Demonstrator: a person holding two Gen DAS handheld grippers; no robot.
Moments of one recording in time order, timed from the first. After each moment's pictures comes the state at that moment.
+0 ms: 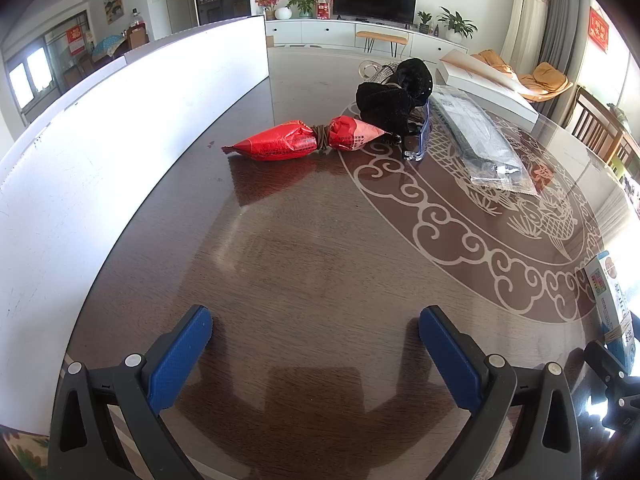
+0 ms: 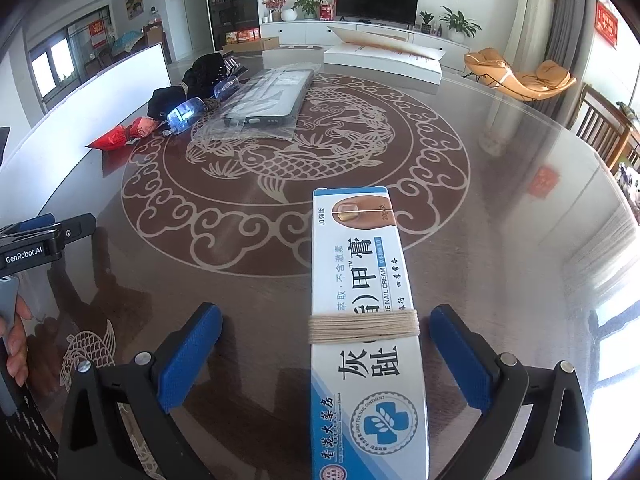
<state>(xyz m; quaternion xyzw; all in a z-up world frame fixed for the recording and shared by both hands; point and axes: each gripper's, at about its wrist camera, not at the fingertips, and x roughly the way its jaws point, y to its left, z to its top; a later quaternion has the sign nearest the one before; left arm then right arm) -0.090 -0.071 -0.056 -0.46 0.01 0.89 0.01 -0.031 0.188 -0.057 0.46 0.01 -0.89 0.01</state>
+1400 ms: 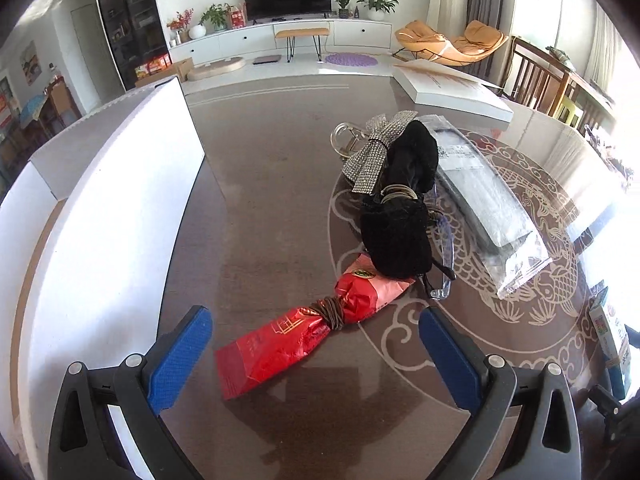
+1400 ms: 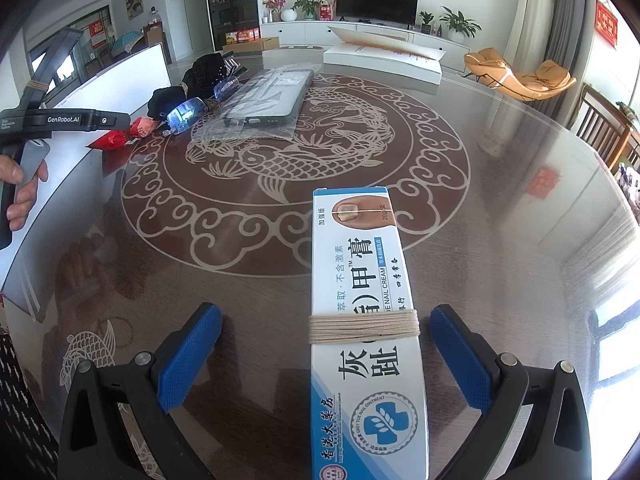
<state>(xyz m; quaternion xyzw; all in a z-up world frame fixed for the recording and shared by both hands) -0.224 -0.080 -0.026 -0.48 0.09 0.86 0.14 -0.032 0.188 -0.057 0.46 0.01 -0.89 0.01</state>
